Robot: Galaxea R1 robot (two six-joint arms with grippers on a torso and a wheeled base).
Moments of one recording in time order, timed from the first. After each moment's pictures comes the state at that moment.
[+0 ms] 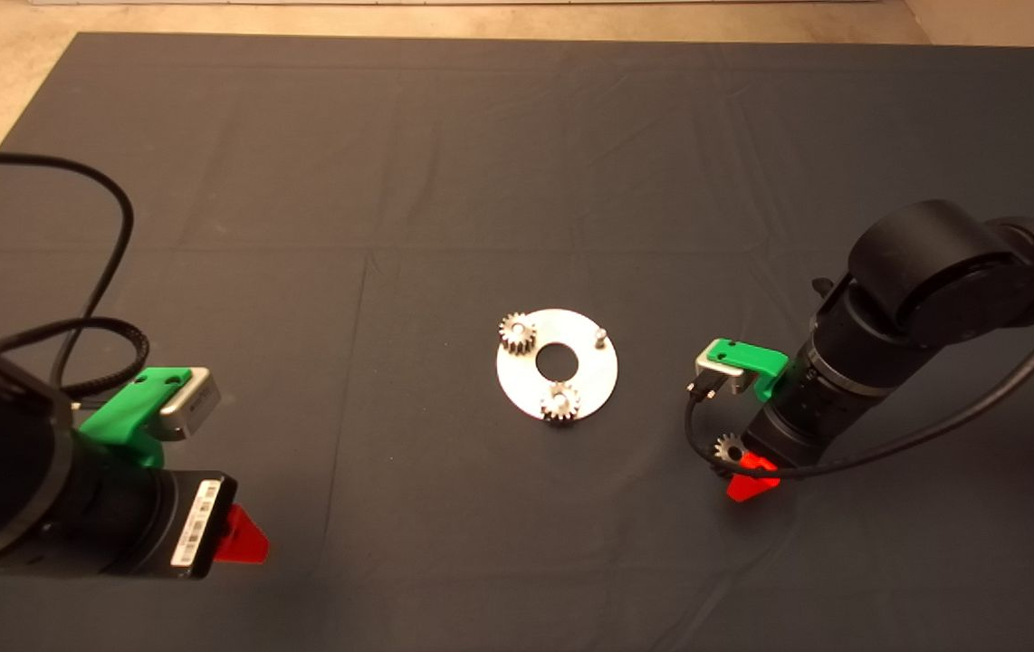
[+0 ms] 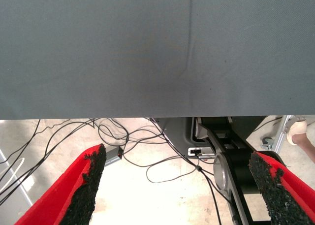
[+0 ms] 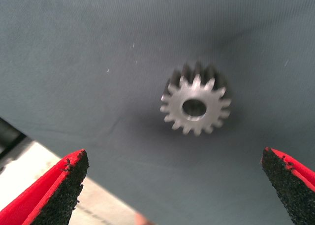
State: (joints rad) left arm -0.60 2.07 -0.35 0.04 1.53 -1.72; right arm 0.30 2.38 -0.81 -0.13 -1.53 0.81
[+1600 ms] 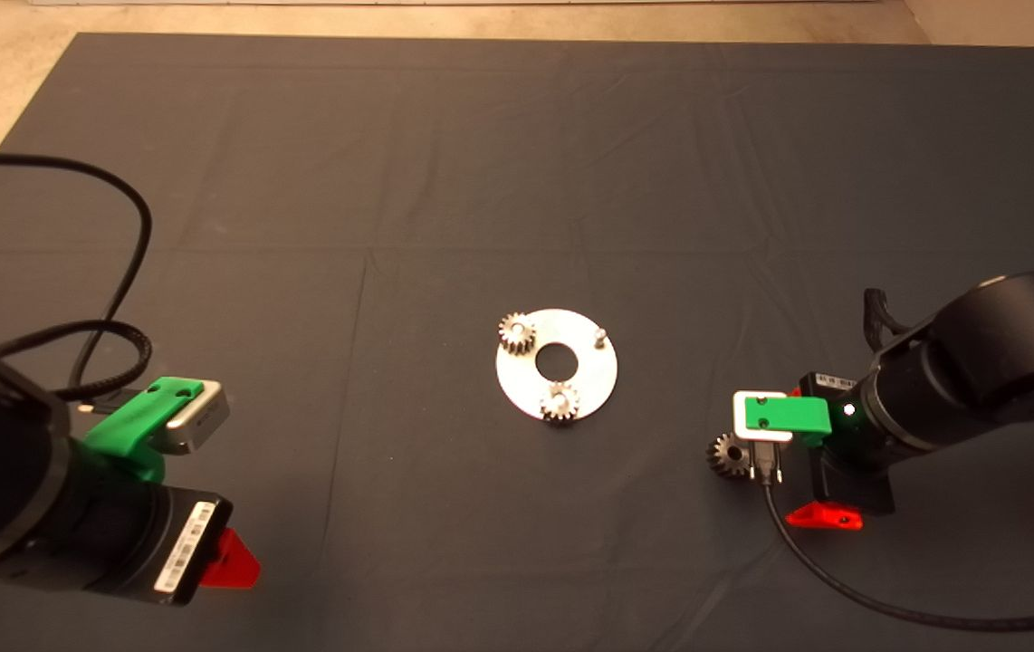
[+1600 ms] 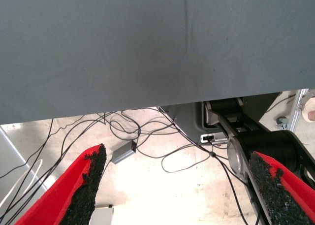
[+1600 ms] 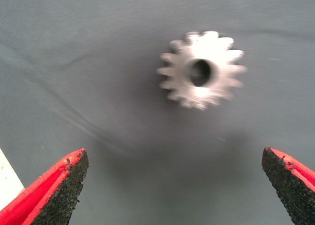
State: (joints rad) left arm -0.59 2.08 -0.35 0.00 1.53 -1.60; right arm 0.20 2.23 -0.64 -0.40 -1.53 0.27
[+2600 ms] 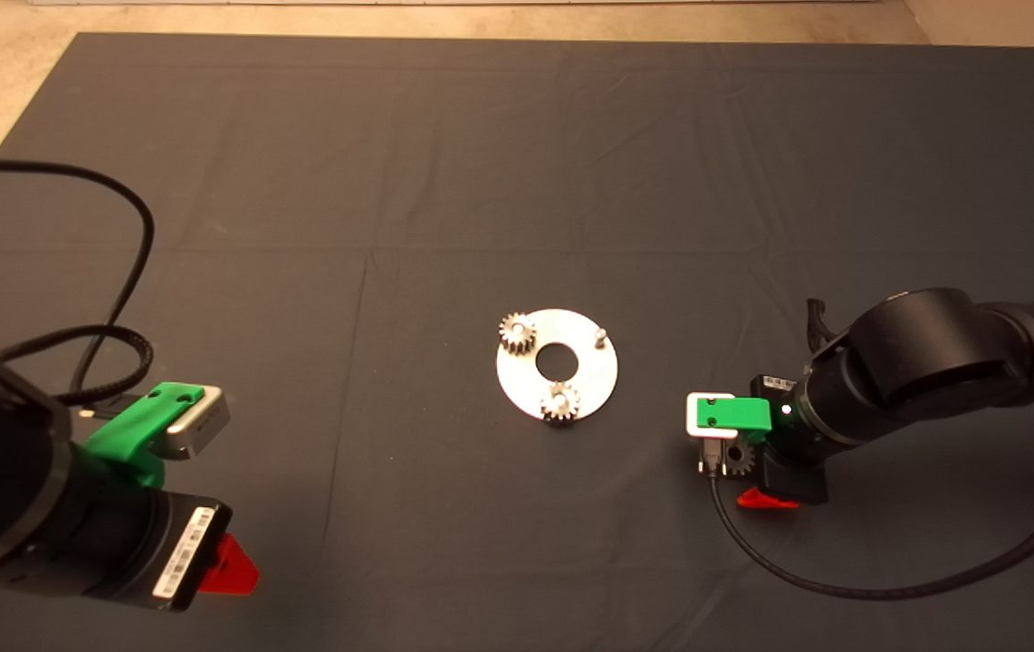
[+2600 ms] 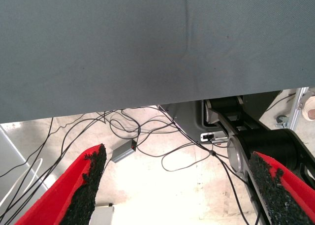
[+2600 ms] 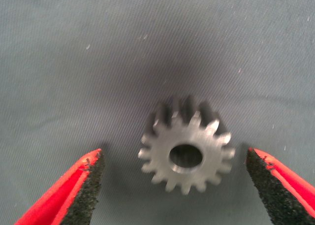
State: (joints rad) left arm -0.59 2.07 -0.35 -0.01 1.53 -1.60; right arm 0.15 2.34 -0.76 -0.46 -1.53 0.27
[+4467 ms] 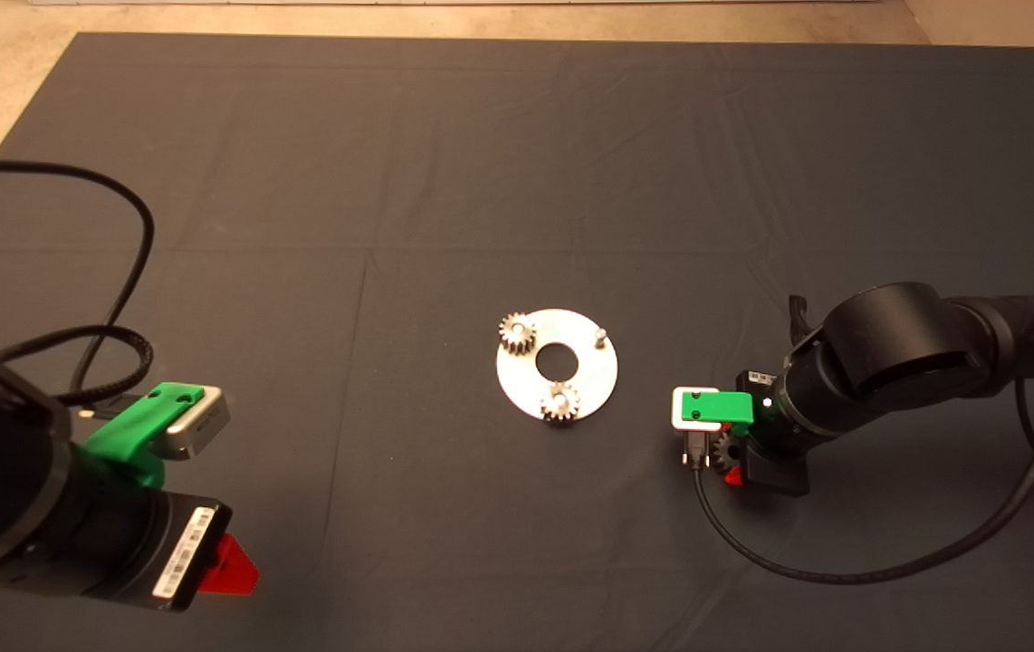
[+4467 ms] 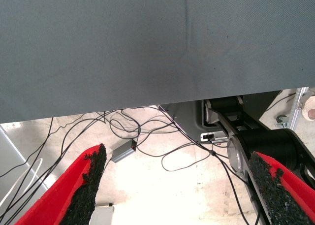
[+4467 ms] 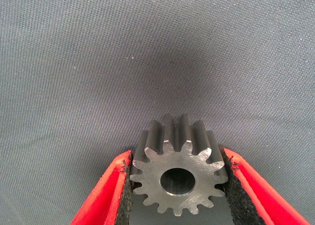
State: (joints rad) left arm -0.59 2.07 -0.35 -0.01 1.53 -1.60; right arm 0.14 2.37 -0.79 -0.46 -1.53 0.27
